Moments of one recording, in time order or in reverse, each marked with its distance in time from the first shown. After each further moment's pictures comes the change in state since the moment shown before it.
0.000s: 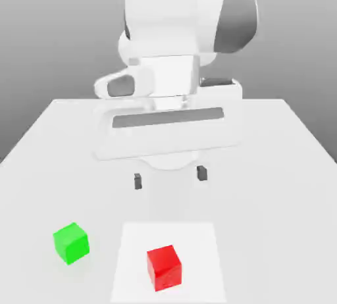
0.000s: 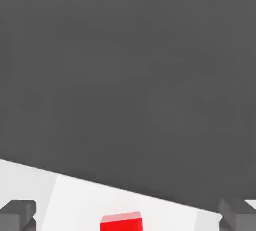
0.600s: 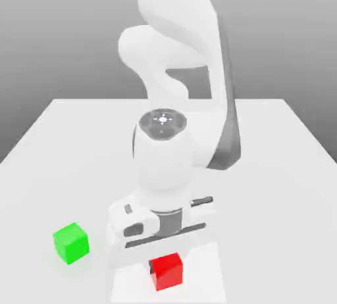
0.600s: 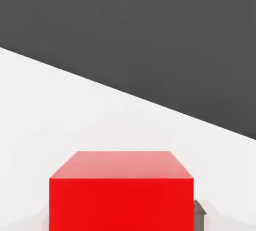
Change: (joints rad) arm -0.033 0.383 0.035 -0.029 0.016 0.247 -0.092
